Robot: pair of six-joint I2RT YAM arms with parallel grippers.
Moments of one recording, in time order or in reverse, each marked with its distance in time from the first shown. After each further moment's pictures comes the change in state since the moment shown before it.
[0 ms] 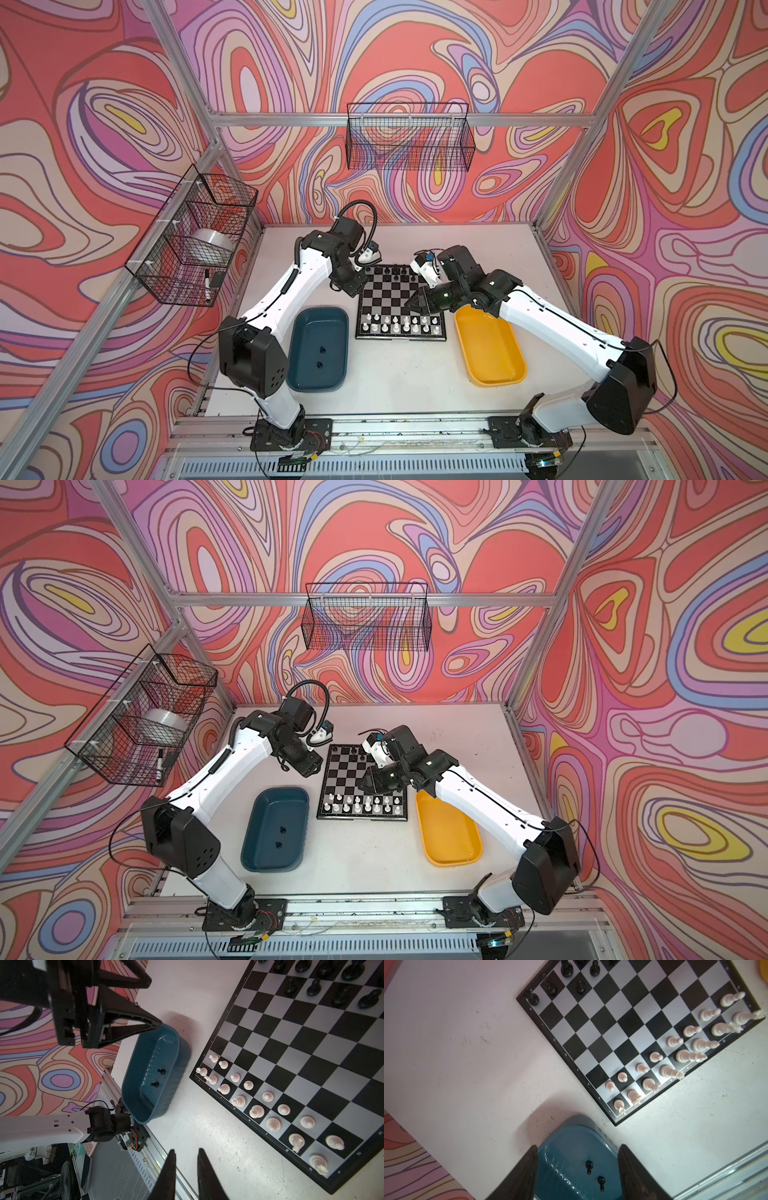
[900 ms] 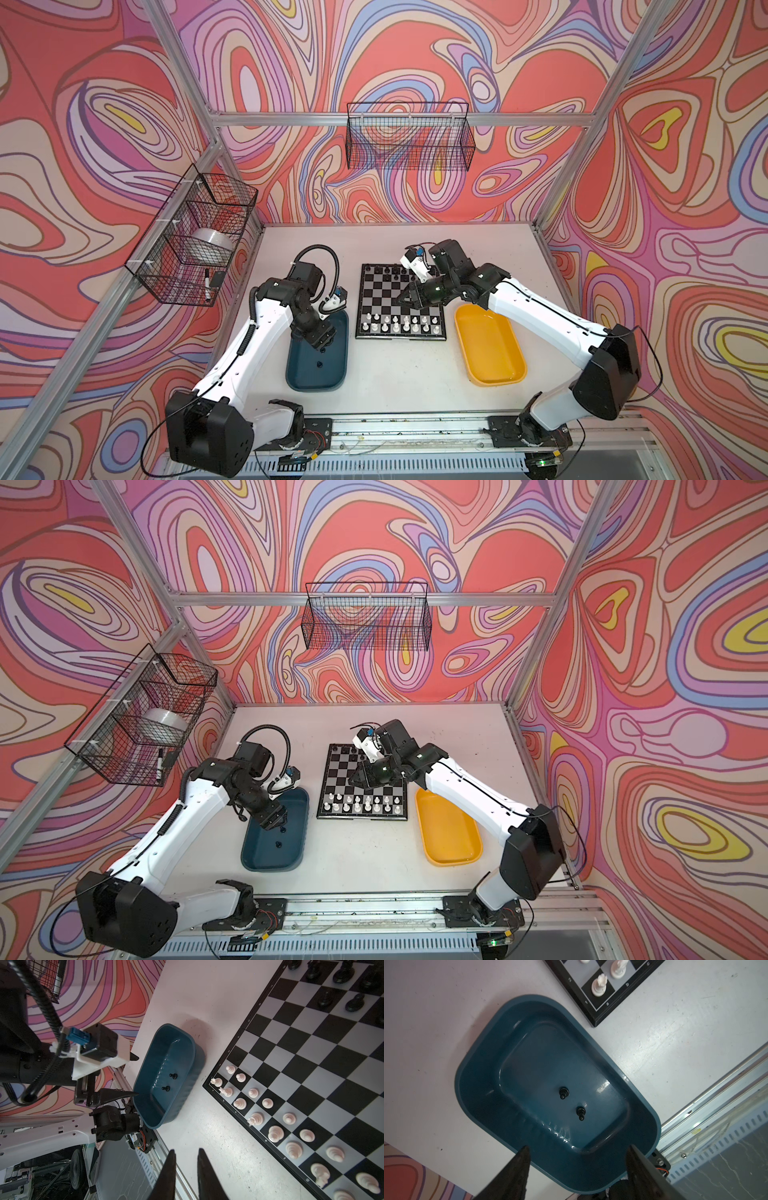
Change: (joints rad) left arm 0.176 -0.412 -0.526 -0.067 0.105 0.182; right arm 0.000 0.103 0.063 0.056 -0.080 -0.019
